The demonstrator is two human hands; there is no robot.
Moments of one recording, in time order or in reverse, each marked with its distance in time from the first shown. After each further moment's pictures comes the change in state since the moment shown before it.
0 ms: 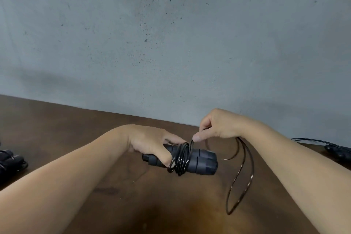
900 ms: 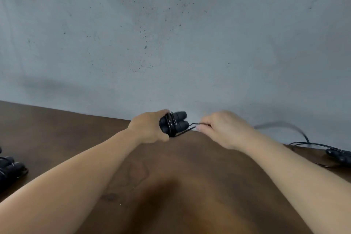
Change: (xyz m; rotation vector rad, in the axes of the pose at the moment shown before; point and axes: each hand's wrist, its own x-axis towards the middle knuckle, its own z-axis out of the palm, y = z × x) left_hand 0.018 -0.012 -0.024 0.425 0.783 -0.254; right_hand -0.024 -0.015 0.007 -0.438 0.343 -0.035
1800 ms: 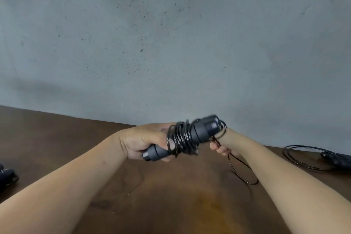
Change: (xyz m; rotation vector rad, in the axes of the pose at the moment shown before) left_hand -0.030 0.024 -0.012 -1.101 -0.754 0.329; right_hand 0.027 0.057 0.057 0.999 -0.311 0.550
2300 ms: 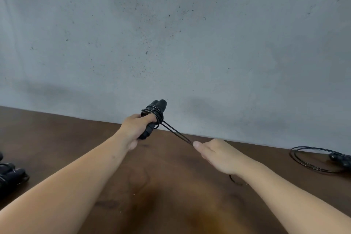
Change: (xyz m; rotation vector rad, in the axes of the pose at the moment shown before) left_hand 0.007 -0.026 -0.053 -0.060 1.160 -0.062; right_hand -0.051 -0.003 0.043 -0.499 0.039 -0.369
